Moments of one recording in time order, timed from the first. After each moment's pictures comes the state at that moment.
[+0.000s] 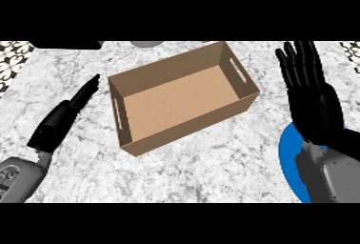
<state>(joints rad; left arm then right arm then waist) -0.28 0.61 -0.35 -1.45 0.19 0.08 -0.05 -0.33 -0.21 0.06 -1.65 -0.26 0.00 -0.24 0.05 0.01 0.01</state>
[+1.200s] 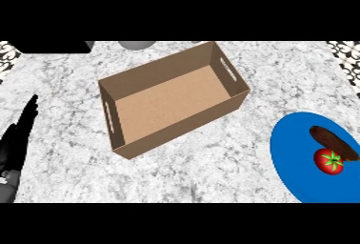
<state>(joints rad) -0.10 0.62 -0.16 -1.29 0.11 0.35 0.02 0.21 -0.67 -0.26 -1.12 -0.01 0.17 -0.81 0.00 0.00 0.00</state>
